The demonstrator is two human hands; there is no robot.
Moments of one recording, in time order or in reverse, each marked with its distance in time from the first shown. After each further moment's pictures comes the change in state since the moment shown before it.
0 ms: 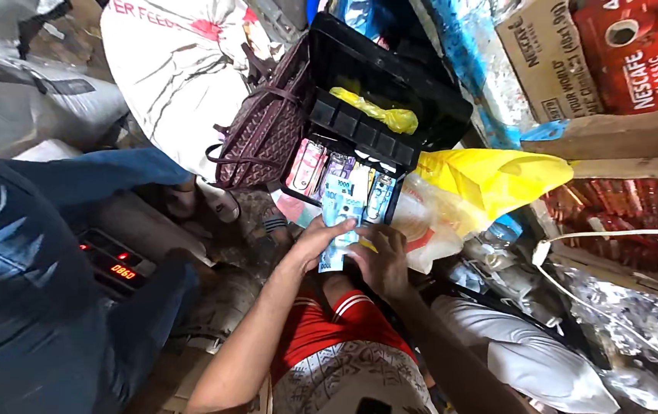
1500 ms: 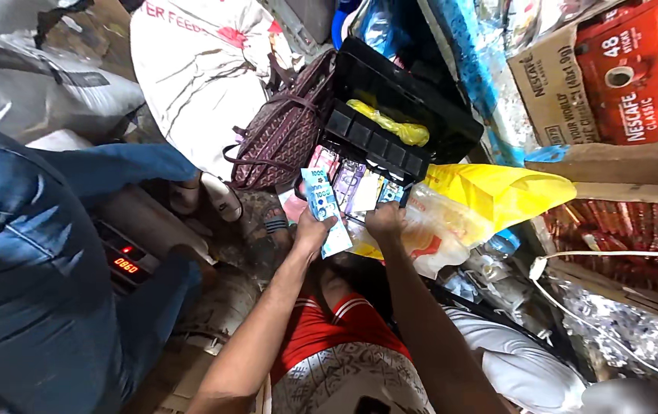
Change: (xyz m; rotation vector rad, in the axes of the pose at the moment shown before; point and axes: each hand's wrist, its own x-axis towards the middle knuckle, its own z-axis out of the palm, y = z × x) left_hand 0.029 -0.021 -0.039 -0.033 0.279 0.200; right_hand 0.111 0.030 0.052 -0.255 -0.478 0.932
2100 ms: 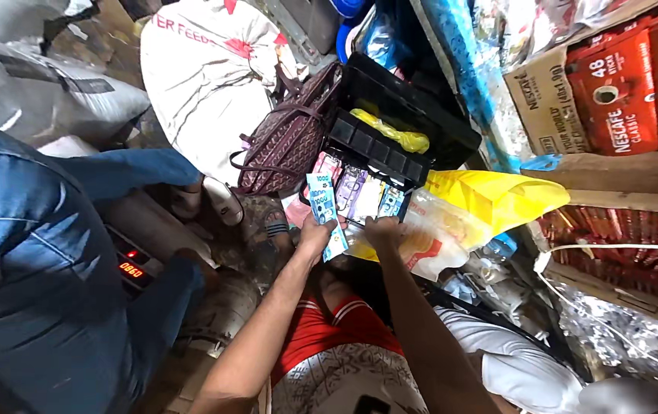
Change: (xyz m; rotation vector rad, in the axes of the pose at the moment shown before) left_hand 0.003 0.004 -0.005 -0.039 -0.038 -0.024; right_hand -0.020 -0.003 0.004 0.077 -0.072 0.116
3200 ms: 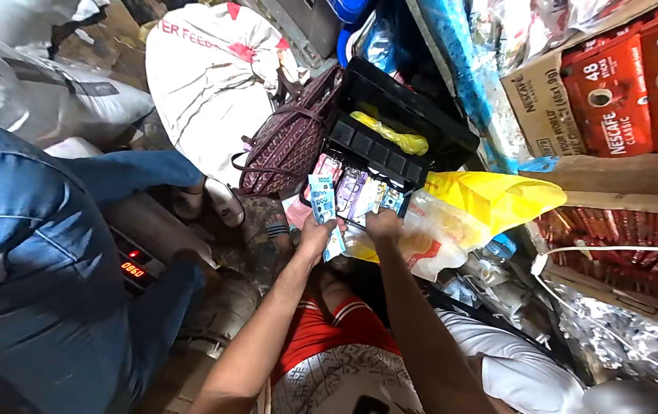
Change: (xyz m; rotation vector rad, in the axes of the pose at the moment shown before) left_hand 0.000 0.002 0.003 -0.059 0.007 -0.006; right_hand 0.009 -0.012 -0.011 0.122 0.020 -0.018
